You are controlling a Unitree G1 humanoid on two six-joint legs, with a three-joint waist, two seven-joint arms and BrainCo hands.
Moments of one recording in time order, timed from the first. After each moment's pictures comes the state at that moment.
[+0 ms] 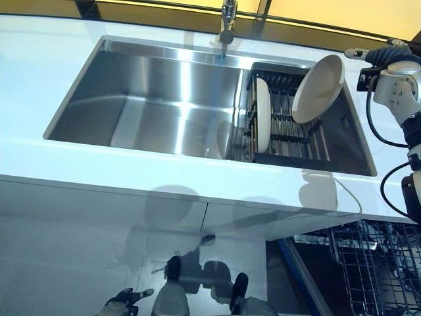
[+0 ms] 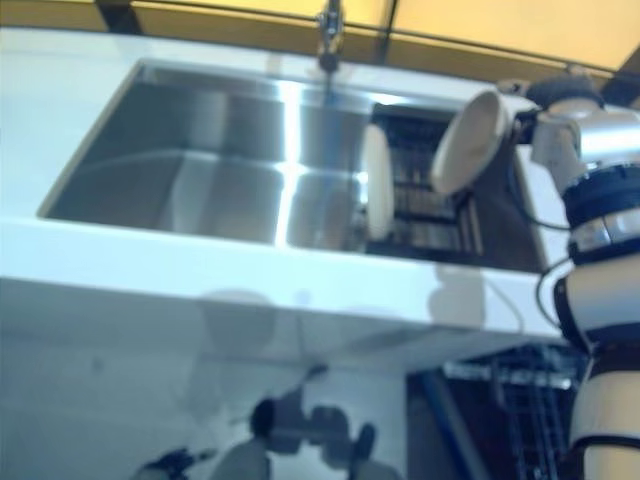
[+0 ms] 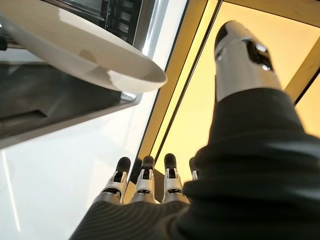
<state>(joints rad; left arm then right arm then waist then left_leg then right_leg) -0.06 0.34 -0.27 1.20 -0.23 0.10 0.09 -1.39 -0.86 0.53 0.90 0.74 0.55 -0.41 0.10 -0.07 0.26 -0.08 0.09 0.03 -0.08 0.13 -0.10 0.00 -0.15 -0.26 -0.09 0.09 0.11</state>
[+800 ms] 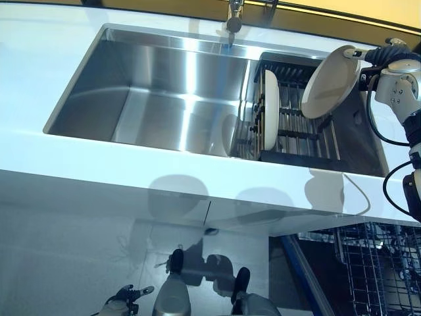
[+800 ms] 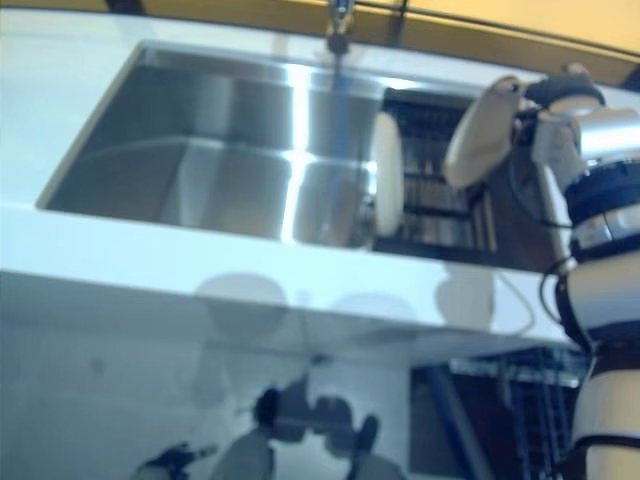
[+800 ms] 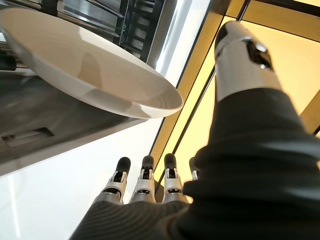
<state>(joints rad) -0.06 0.34 -0.27 1.20 -0.23 0.07 0.09 -1.41 -0.87 0.56 0.92 0.74 0.56 -0.38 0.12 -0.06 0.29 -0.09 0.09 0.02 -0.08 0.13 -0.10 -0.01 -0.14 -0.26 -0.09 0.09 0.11</state>
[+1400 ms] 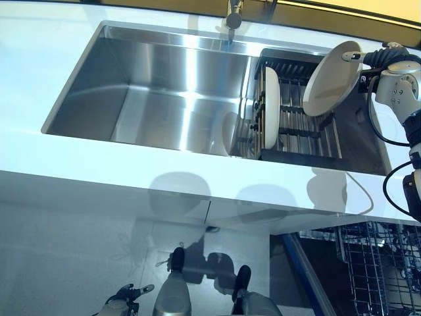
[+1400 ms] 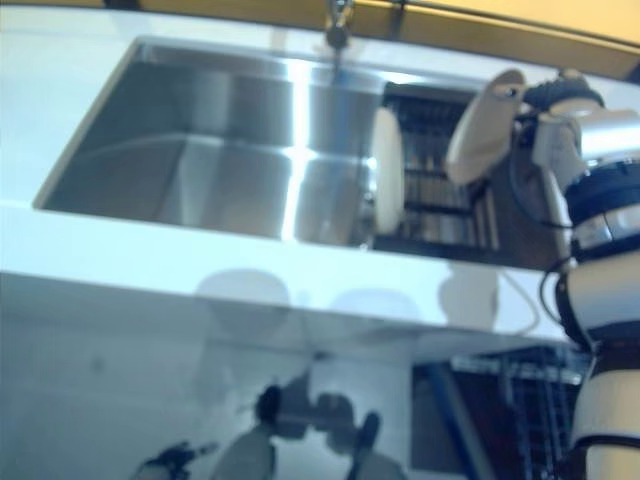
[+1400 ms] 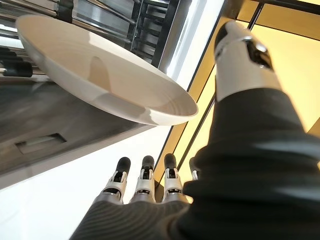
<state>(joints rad) -0.06 0.35 -0.28 1.18 -0.27 0.07 0.09 -1.41 -0.87 0.56 0.92 0.74 0.57 -0.35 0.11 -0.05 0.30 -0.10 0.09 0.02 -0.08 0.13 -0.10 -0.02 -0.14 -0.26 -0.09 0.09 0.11</state>
